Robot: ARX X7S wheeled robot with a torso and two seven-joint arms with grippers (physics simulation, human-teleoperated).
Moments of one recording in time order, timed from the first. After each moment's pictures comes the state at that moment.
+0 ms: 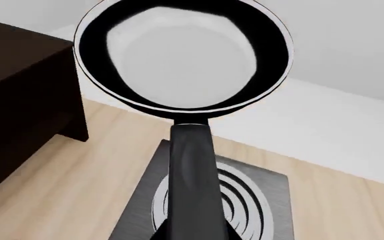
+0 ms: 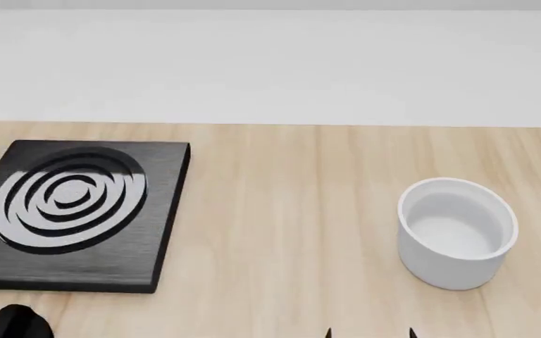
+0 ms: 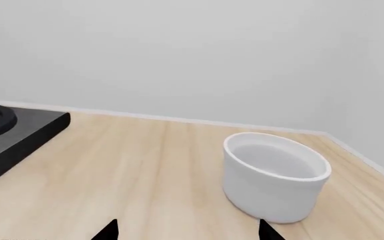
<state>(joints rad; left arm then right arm) -1.10 -0.50 -0.18 -0.04 -0.85 -1.43 -0.51 0.02 0.28 -0.34 -0.03 0.15 -0.02 0.37</state>
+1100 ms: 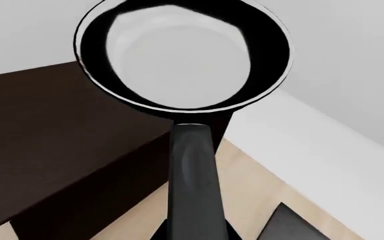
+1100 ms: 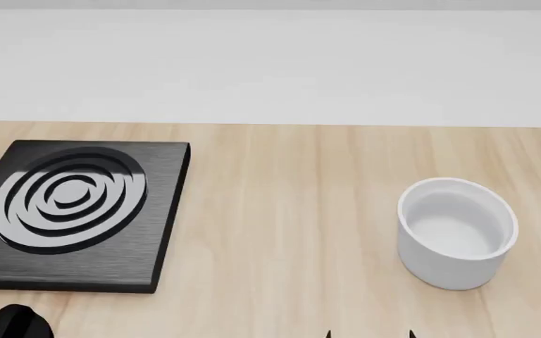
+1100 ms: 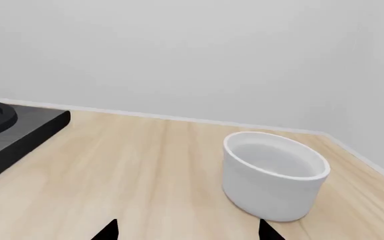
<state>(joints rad) -1.23 -0.71 -0.18 -0.46 -0.63 -1.11 -0.48 0.01 0.29 -0.35 -0.04 0.16 -0.02 0.39</state>
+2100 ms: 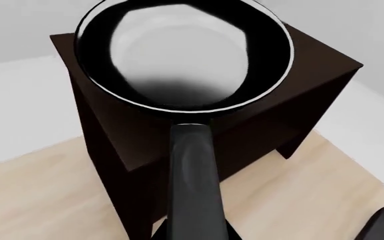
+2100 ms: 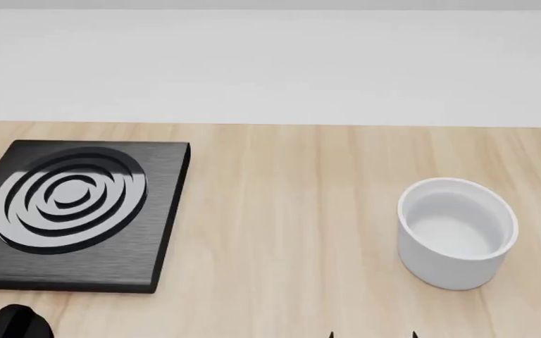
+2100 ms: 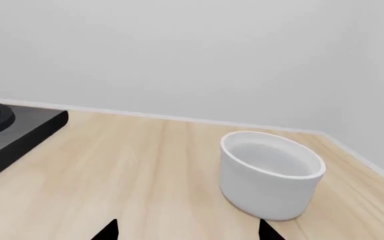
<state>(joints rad) -1.04 -0.78 -0.30 -0.49 -0.60 -1.05 -0.55 0.01 0.31 -0.36 -0.07 0.17 -0.01 0.41</state>
